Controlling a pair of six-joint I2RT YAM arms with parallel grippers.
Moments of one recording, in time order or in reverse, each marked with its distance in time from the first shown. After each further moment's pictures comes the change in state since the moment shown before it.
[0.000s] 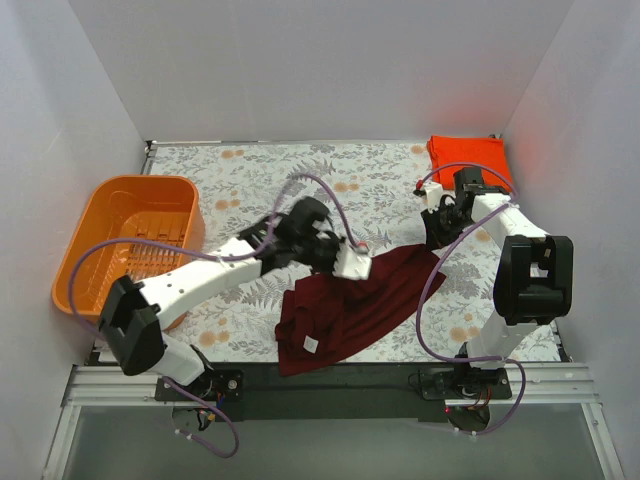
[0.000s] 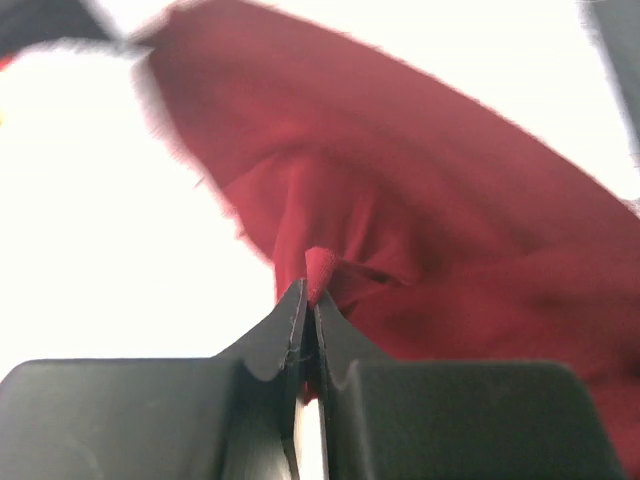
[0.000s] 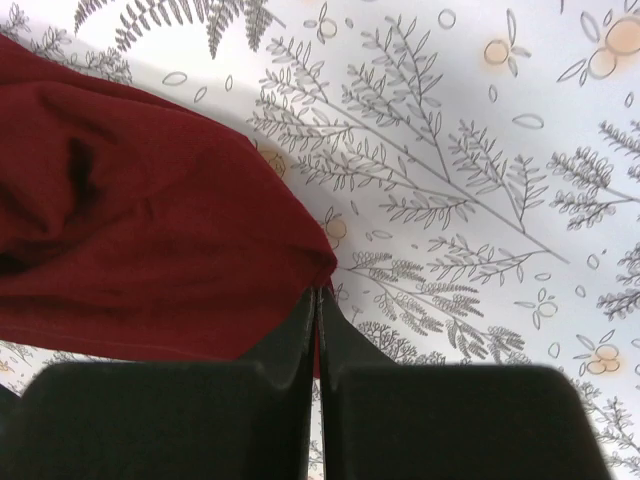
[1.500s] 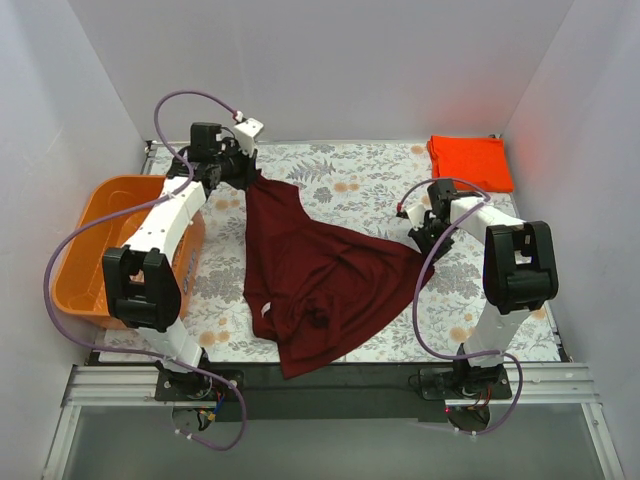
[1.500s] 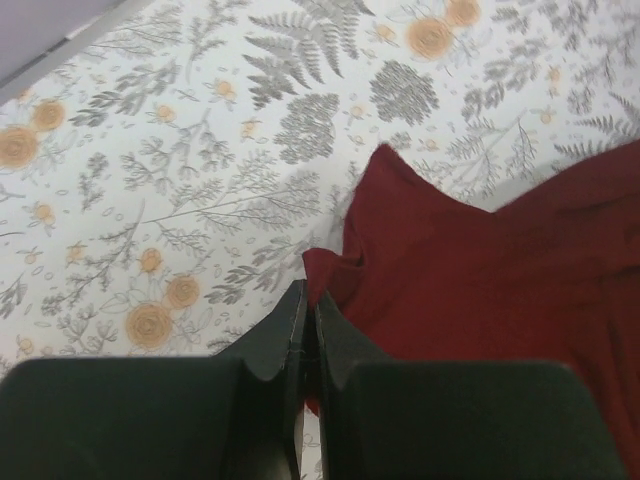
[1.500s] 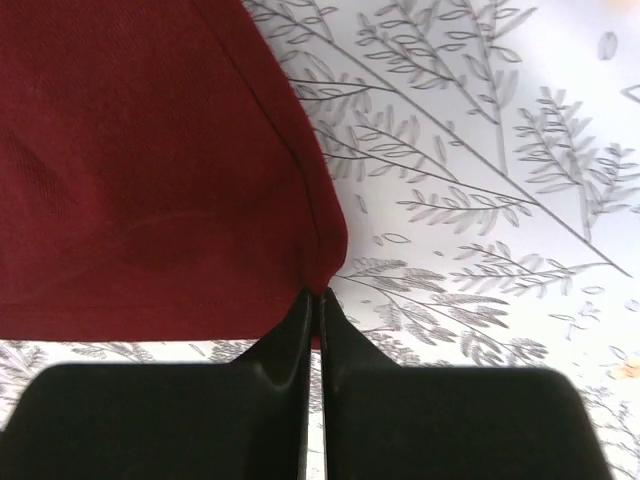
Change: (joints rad) left arm 0.782 0.171 0.292 0.043 -0.067 -0.661; right arm 0.112 0.117 -0.019 -0.005 0.235 -0.029
